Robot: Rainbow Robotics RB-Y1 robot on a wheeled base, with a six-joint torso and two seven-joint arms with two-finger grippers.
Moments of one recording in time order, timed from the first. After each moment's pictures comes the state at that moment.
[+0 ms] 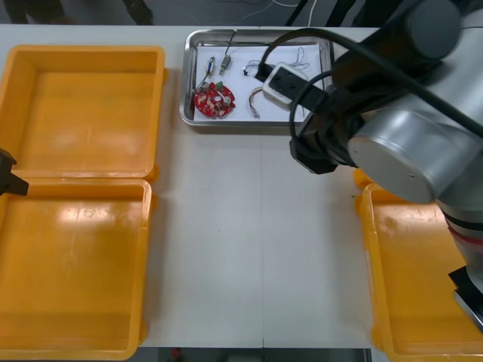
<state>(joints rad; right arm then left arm) -0.70 -0.44 0.38 -2.29 -0.36 1.92 1.70 -0.24 0.98 0.27 -2.15 1.11 1.91 -1.06</state>
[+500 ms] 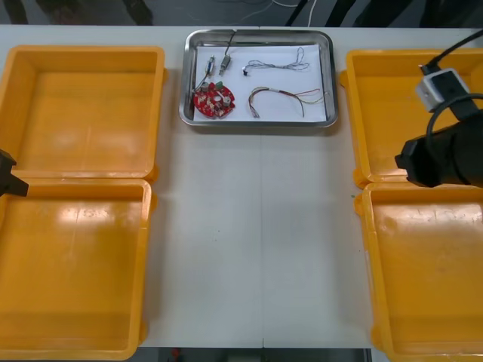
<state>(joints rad) -0.34 -0.52 -0.13 -2.39 -0.53 1.92 1.50 -0.24 0.98 0.27 -2.15 1.11 1.91 -1.06</state>
